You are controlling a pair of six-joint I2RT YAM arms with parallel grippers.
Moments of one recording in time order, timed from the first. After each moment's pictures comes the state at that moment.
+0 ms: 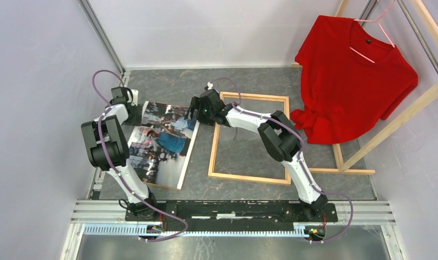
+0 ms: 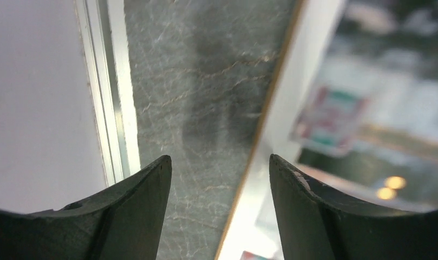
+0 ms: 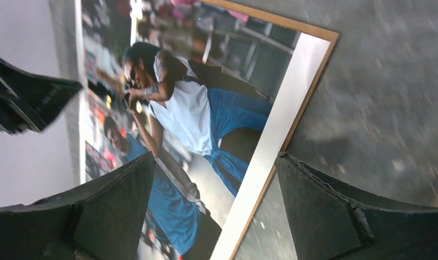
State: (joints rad) left arm 0.29 1.85 1.18 -0.33 -0.12 0.35; right arm 0.79 2.29 1.72 -0.11 -0.06 0.87
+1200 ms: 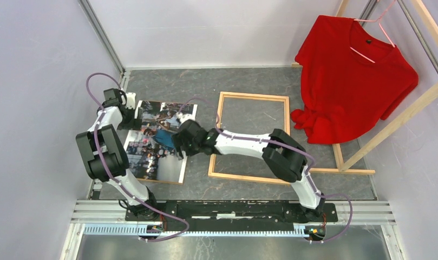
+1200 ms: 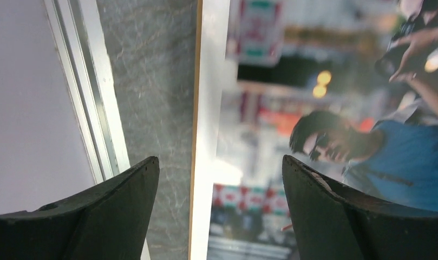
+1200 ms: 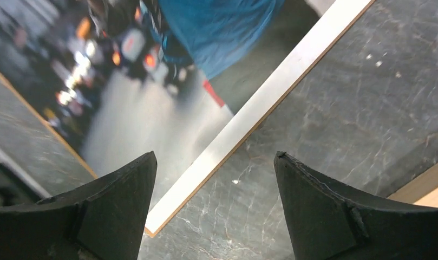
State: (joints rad) left arm 0.33 1.74 1.17 -0.50 0.01 0.37; right arm 1.05 2.10 1.56 -0.22 0.06 0.60
